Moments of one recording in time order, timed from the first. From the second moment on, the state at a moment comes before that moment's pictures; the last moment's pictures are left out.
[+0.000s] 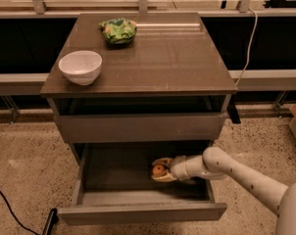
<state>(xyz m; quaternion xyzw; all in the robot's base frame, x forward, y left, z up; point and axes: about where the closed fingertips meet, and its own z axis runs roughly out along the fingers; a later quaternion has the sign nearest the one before) 0.583 -0.053 0.399 -0.59 0.62 0.30 0.42</state>
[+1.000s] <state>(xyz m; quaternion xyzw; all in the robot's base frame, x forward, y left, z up) 0.581 -0.046 0.397 -0.60 0.62 0.30 0.41</state>
